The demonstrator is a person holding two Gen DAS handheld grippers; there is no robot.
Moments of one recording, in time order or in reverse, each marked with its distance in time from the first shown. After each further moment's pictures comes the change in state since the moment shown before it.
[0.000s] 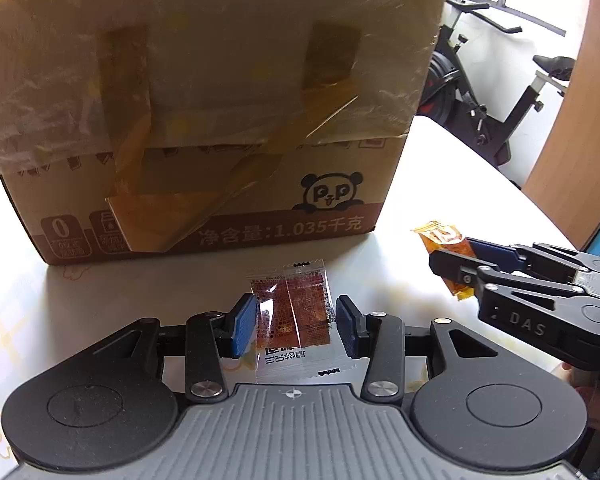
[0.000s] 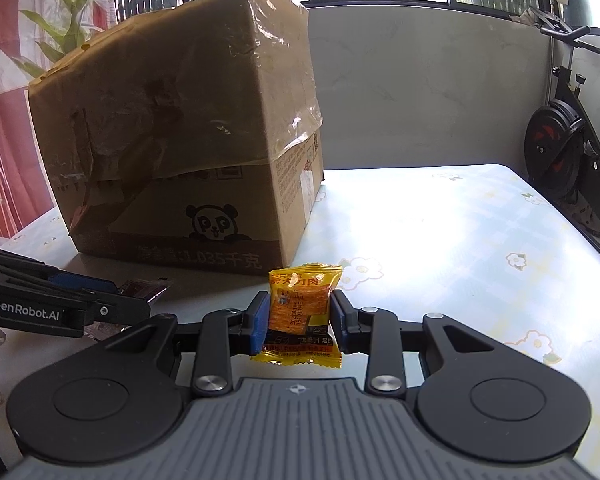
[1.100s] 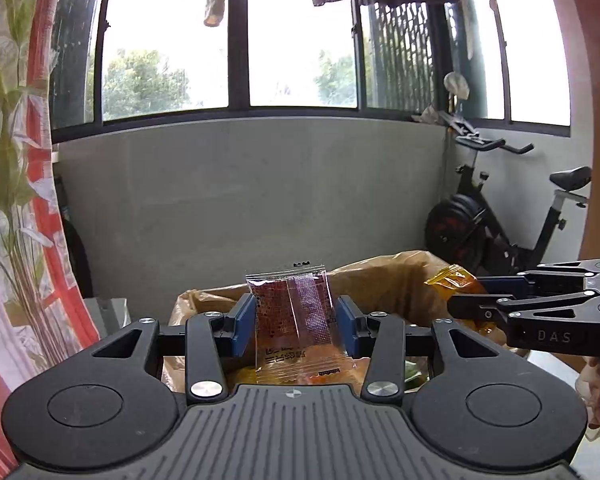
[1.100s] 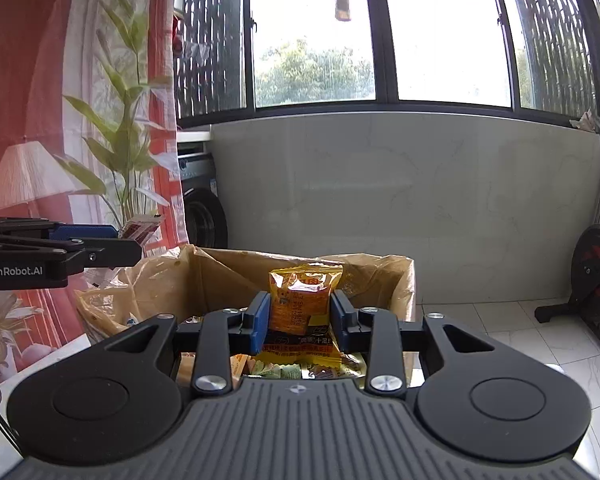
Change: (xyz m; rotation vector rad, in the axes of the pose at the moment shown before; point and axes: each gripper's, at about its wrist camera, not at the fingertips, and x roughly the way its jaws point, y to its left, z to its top) left arm -0.132 0.078 0.157 0.083 -0.427 0.152; right arm 0.011 0.070 0.213 -0.137 -0.184 0.122
